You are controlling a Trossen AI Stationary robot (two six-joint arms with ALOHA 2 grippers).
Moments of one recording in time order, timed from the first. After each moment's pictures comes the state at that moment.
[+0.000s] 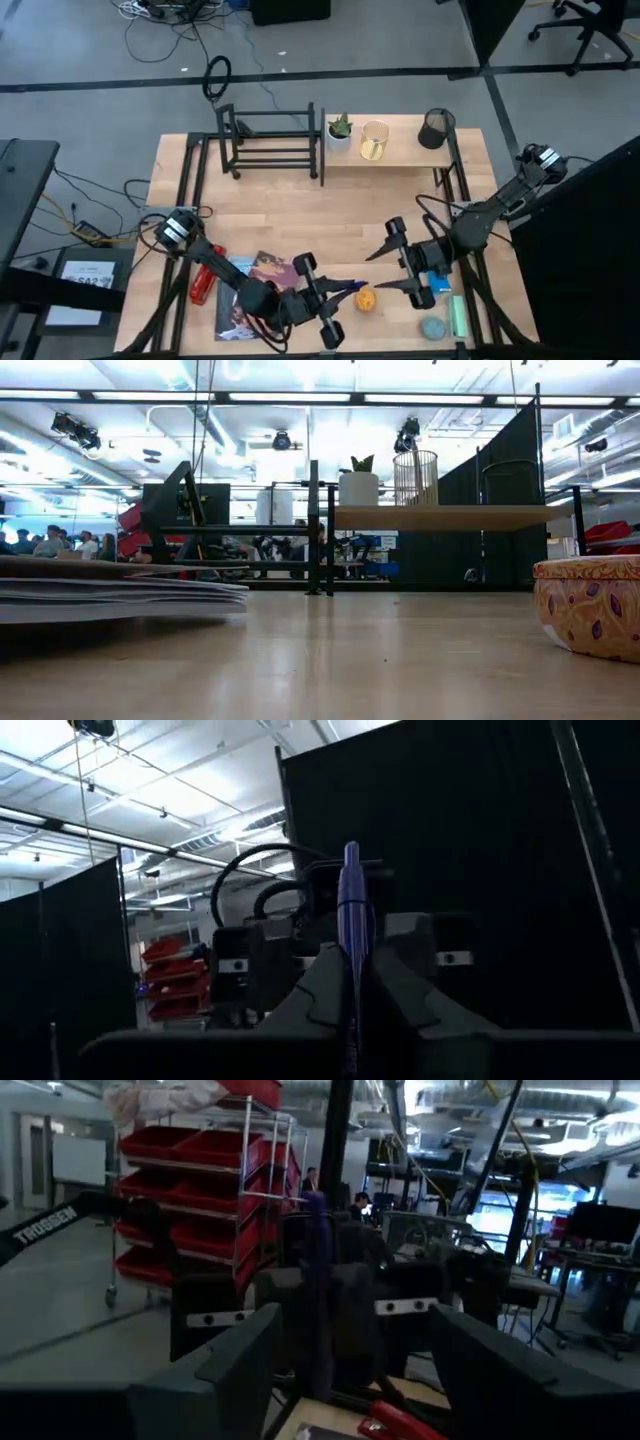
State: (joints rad) left arm -0.64 2.06 1.48 1.36 -0.81 0.76; right arm 0.65 1.24 0.89 0.59 0.35 -0.21
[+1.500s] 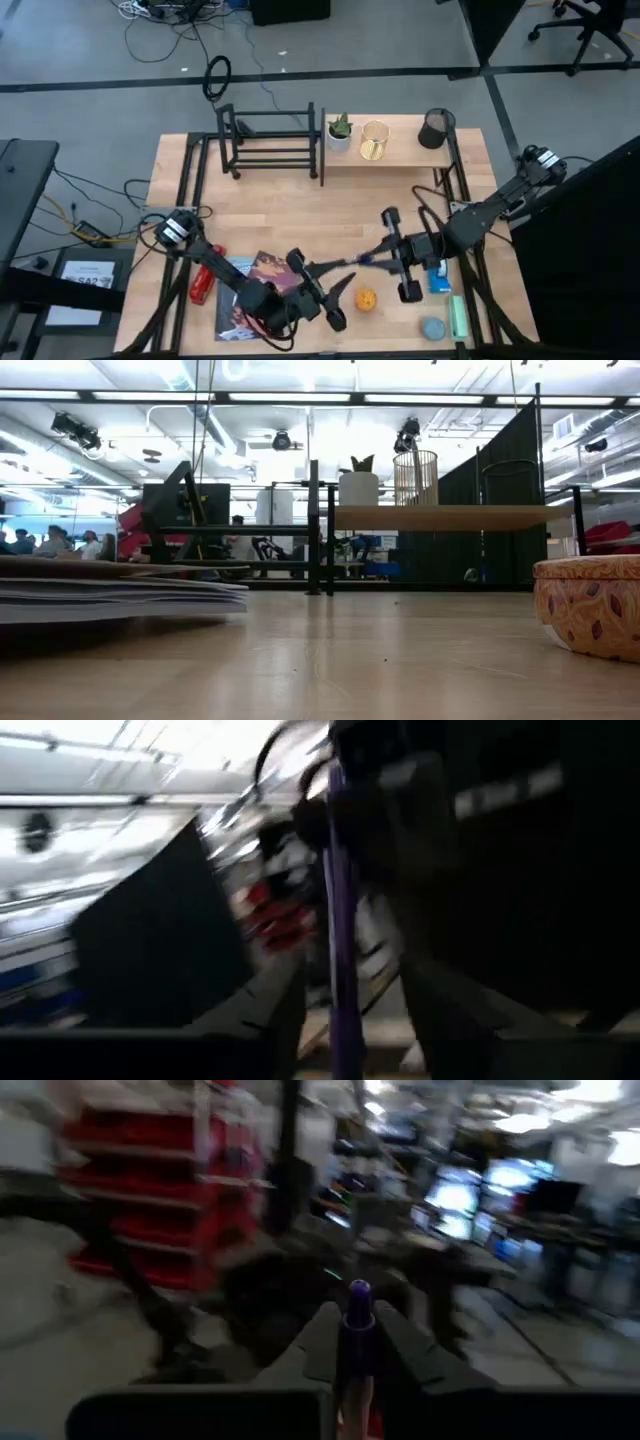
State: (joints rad) left arm -0.66 2.06 1.48 1.34 -1.19 1.07; right arm 0.61 1.23 1.02 0.37 0.48 -0.19
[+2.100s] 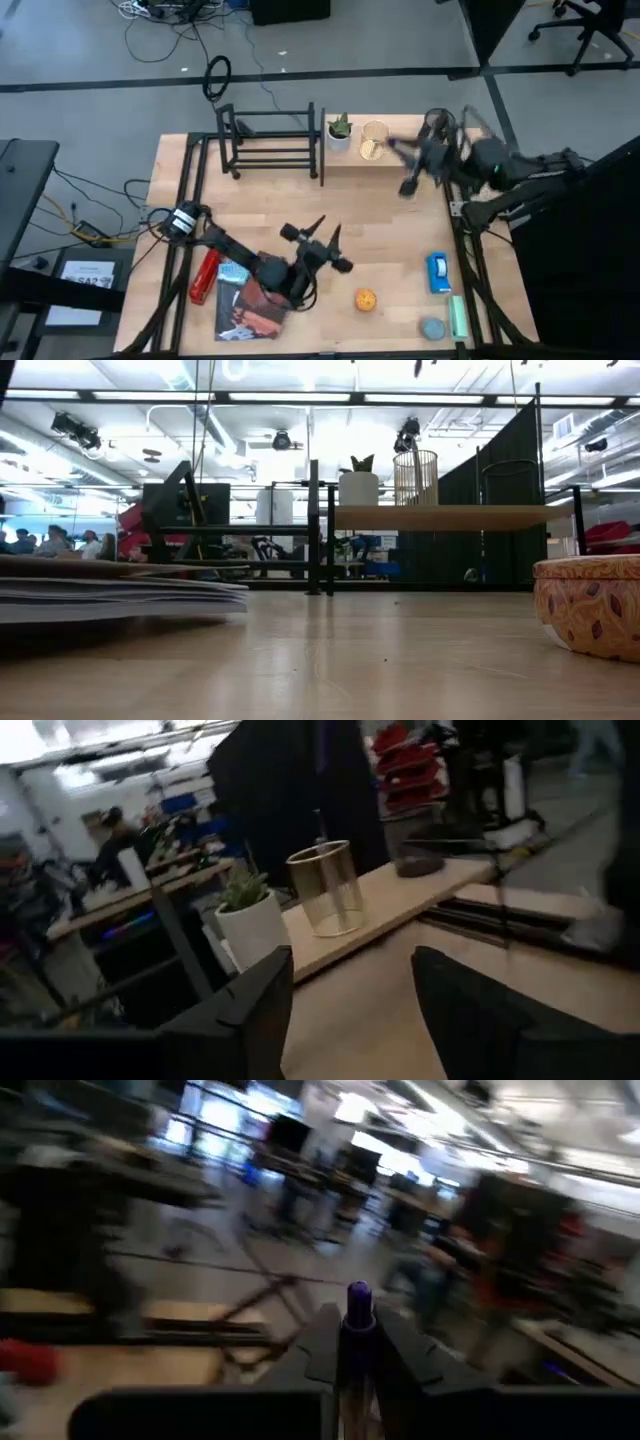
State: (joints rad) left arm -0.47 2.06 1.36 1.33 -1.50 0.76; right arm 0.09 0.94 1.17 -0.13 0.66 -0.42
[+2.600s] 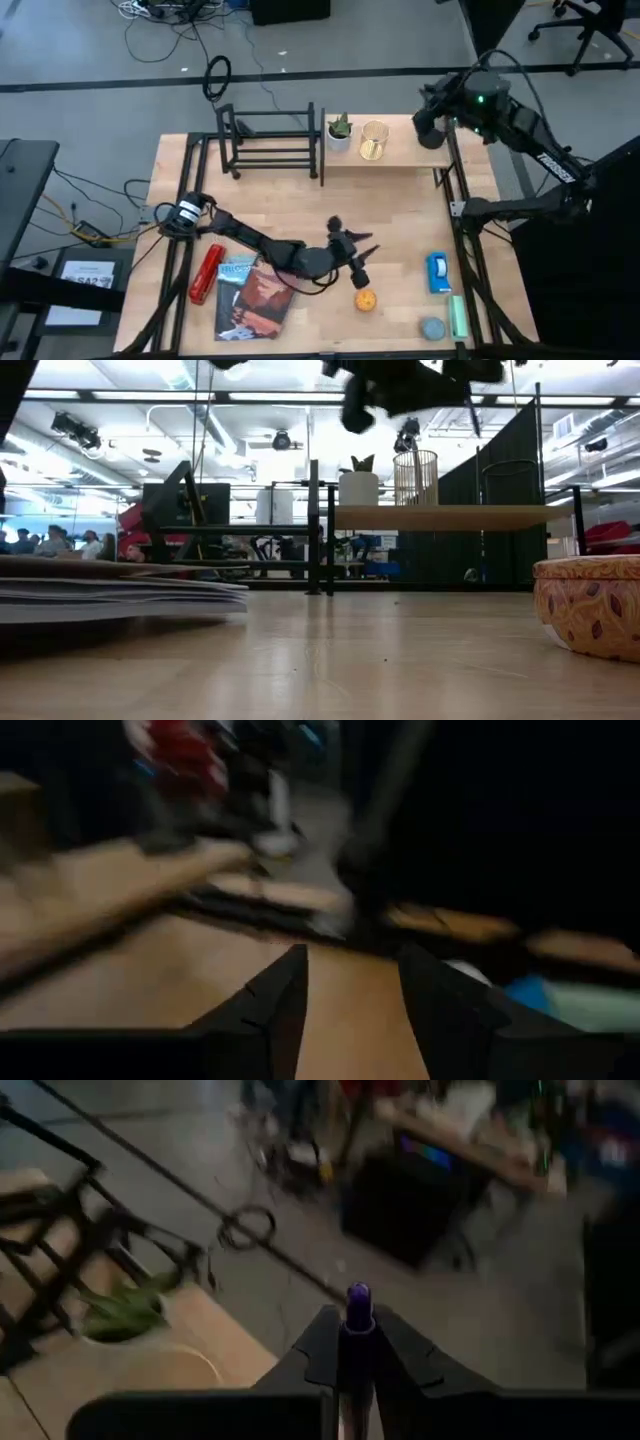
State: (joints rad) left arm -0.34 2.06 1.43 0.46 -0.65 -0.17; right arm -0.65 1.01 1.41 -0.78 0.38 -0.10
